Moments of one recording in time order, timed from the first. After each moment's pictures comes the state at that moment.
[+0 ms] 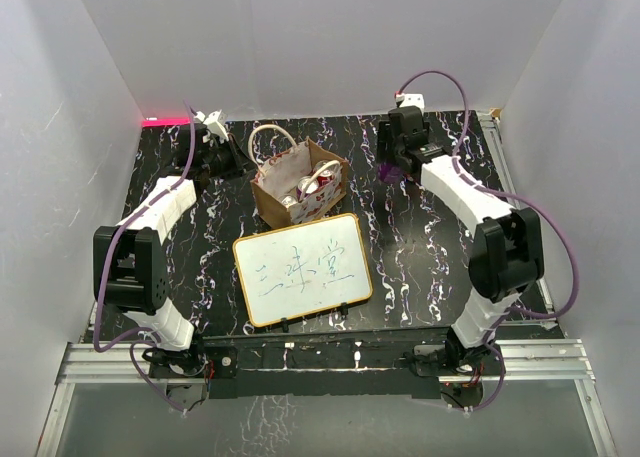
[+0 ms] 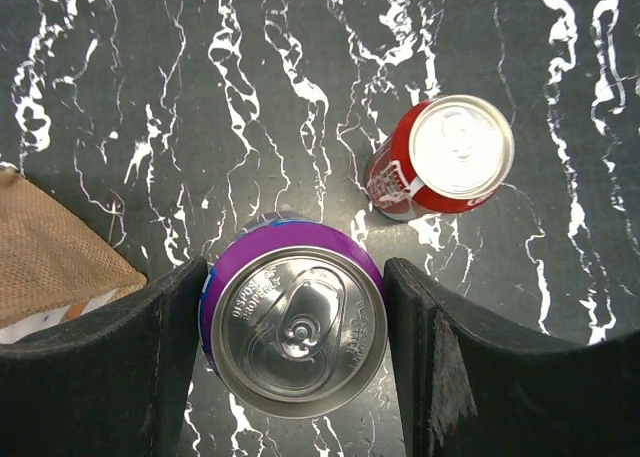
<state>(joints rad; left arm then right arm) -0.10 1.64 1.19 -0.12 0.44 -0.40 0.32 1.71 1.44 -0.35 0.34 0.21</state>
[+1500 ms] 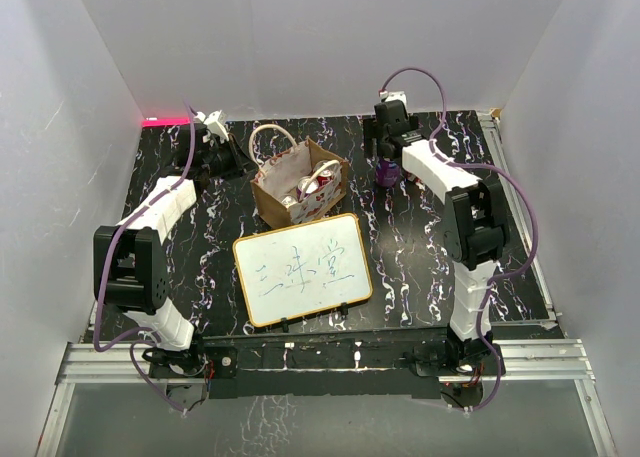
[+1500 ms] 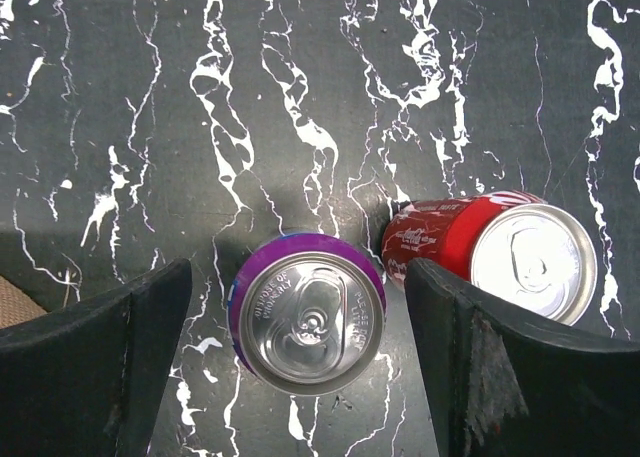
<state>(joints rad) -0.10 1.64 1.19 -0.11 0.46 -0.41 0.30 2.04 1.68 -0.36 0.34 0.14</state>
